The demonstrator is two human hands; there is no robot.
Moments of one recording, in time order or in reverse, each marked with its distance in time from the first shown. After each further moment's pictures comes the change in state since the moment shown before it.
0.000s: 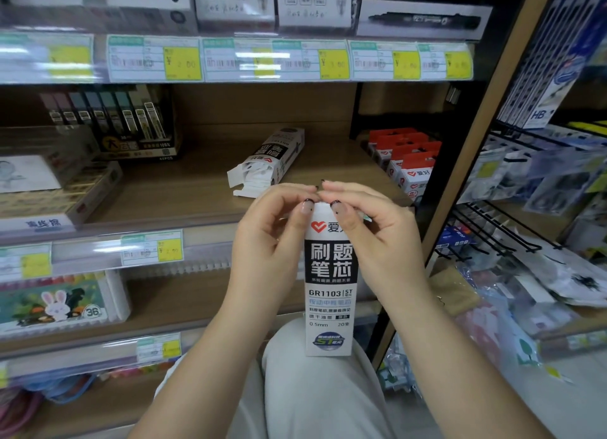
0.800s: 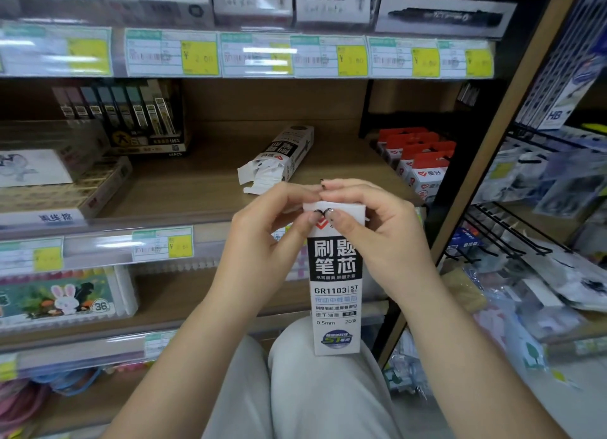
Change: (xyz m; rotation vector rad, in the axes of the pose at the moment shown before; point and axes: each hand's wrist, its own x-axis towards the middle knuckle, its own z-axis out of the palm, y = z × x) left_hand 0.005 -0.005 -0.025 0.105 -0.152 0.073; right_hand 0.008 0.000 0.005 0.080 -0.114 0.060
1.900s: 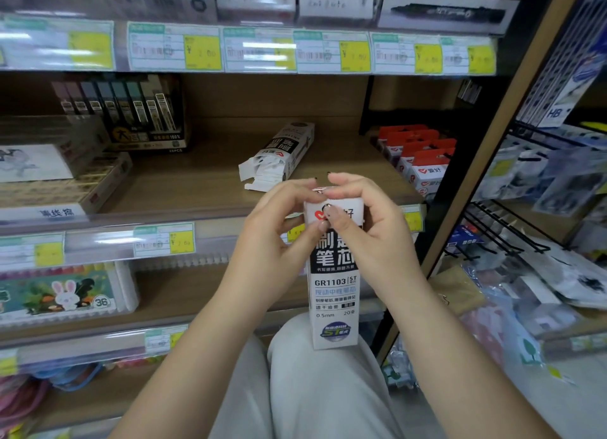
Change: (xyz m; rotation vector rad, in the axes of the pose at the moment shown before) left_hand -0.006 -0.004 0.004 0.000 -0.043 -0.083; right_hand -0.005 0.008 0.009 -0.031 0.040 0.028
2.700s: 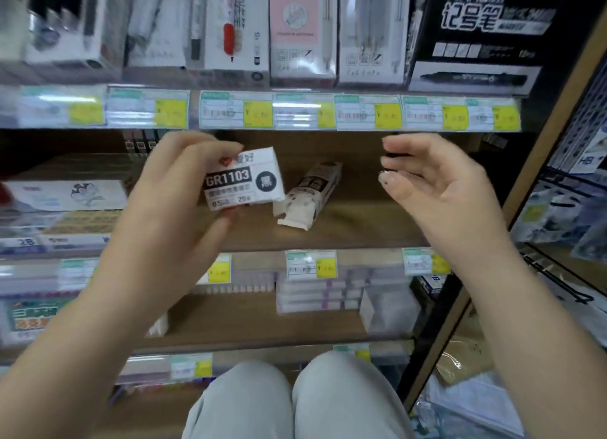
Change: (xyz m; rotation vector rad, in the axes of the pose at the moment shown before) left_hand 0.013 0.056 -0.119 0.824 0.135 0.330; right_hand 0.050 -0.062 -0.030 -0.091 0.018 -0.127
